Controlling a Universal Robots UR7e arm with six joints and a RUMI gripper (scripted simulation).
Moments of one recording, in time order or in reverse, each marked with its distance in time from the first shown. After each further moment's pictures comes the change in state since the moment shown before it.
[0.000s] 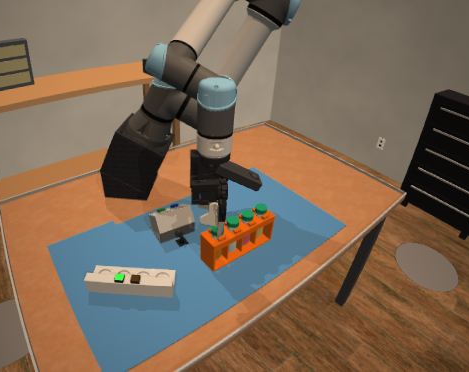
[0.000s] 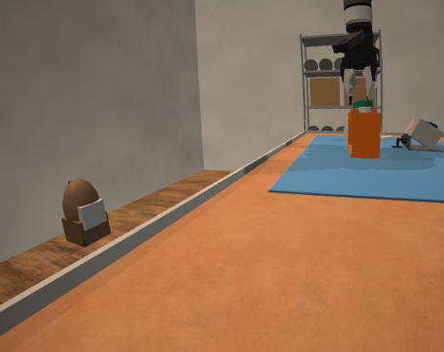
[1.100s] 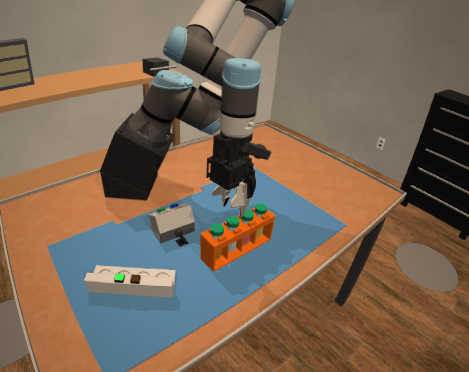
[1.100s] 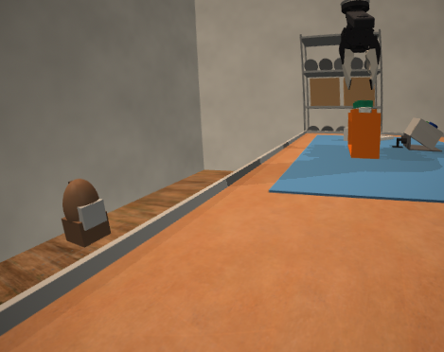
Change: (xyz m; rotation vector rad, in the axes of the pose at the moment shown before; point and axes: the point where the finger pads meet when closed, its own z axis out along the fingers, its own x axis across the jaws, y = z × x) arm -0.025 -0.043 -0.039 -0.013 0.002 -0.651
